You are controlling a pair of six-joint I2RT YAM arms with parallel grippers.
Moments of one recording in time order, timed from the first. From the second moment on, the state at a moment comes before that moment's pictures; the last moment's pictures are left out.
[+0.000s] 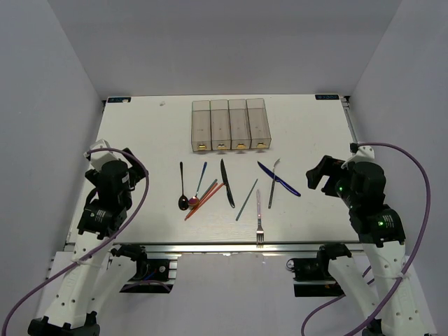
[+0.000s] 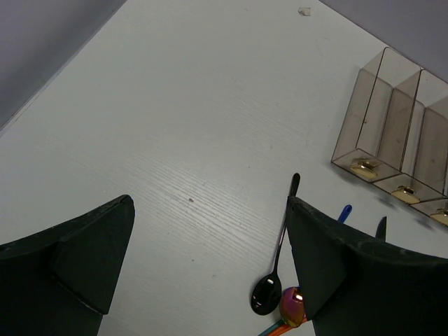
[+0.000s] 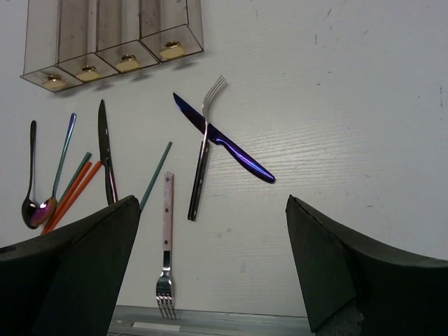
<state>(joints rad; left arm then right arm) -0.24 0.65 0.82 -0.60 -0.57 -0.51 0.17 0.59 0.89 -0.76 -0.01 0.34</state>
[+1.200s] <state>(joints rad) -0.24 0.68 0.82 -0.60 -0.53 -0.50 0.55 1.41 0.83 -0.50 0.18 0.61</state>
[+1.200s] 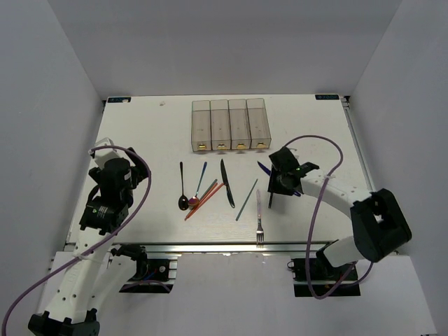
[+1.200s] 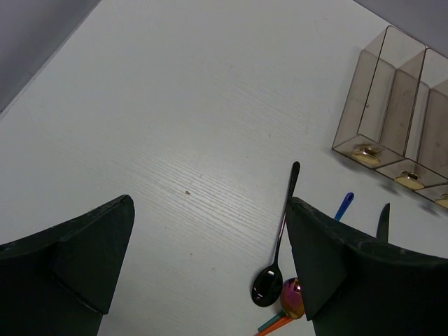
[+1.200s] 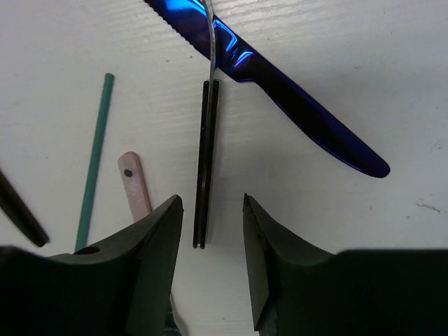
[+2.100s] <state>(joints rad) -0.24 0.68 0.81 -0.58 -0.48 -0.49 0.63 1.44 1.03 -0.47 0.32 0.54</state>
